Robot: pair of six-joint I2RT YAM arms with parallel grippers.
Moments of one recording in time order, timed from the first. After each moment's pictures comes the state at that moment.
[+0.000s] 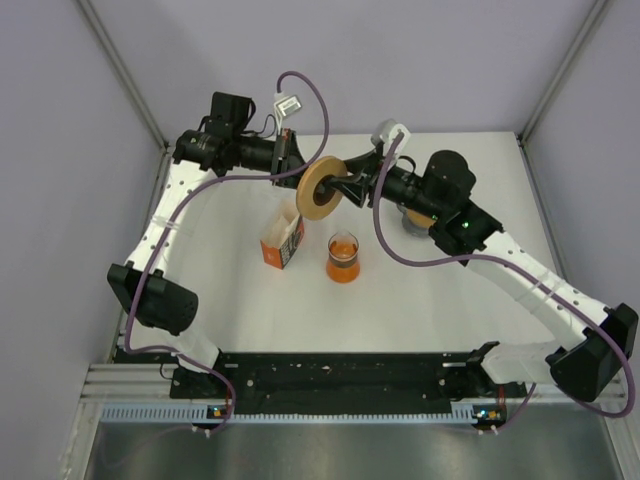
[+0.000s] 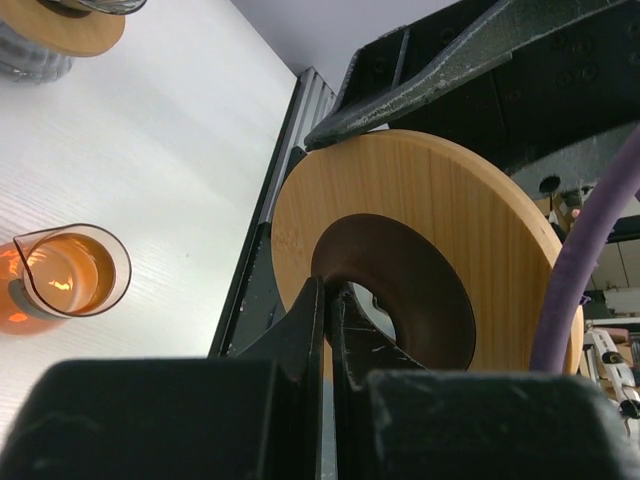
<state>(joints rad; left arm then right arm) -0.31 1.68 1.92 -0.94 1.23 -0.24 0.69 1.26 1.23 0.13 -0.39 -0.06</state>
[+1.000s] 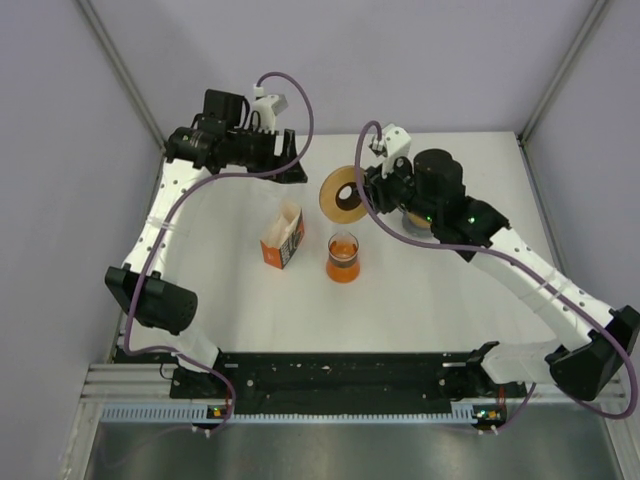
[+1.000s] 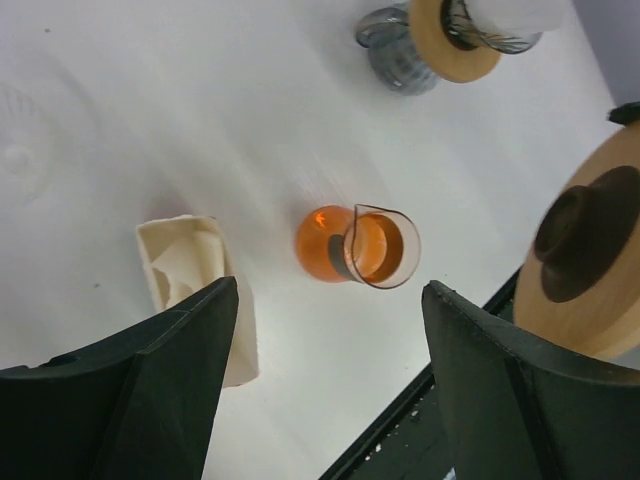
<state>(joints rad) -0.28 1.68 1.96 -1.03 0.59 -0.06 0.69 1.26 1.29 -0.28 -0.03 -0.07</state>
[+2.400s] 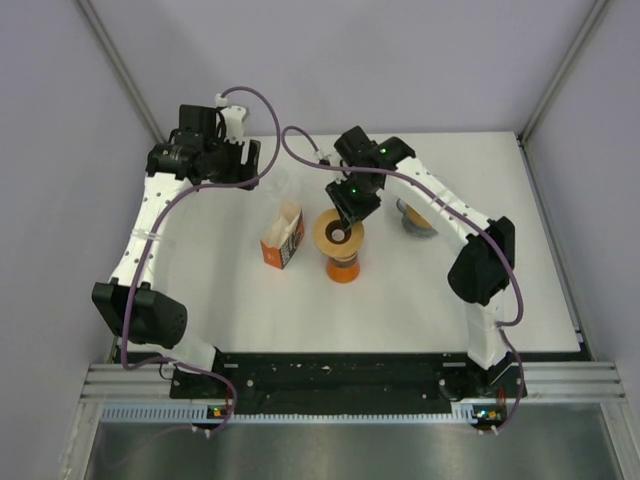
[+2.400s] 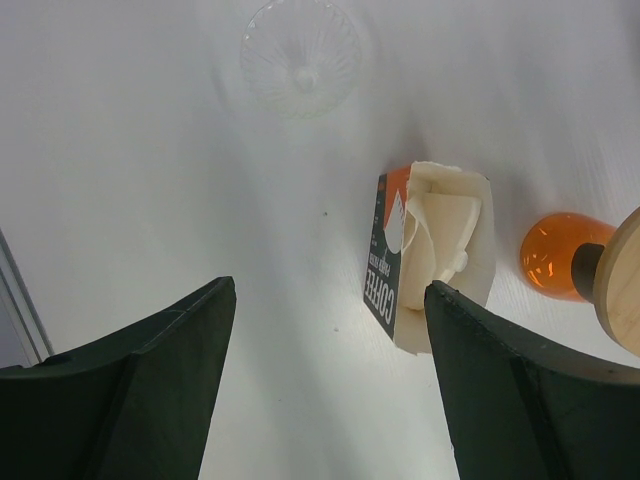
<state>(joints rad) -0.16 1.57 1.76 -0.95 0.14 0.10 0.67 2.01 2.05 -1.20 -0.11 0.01</state>
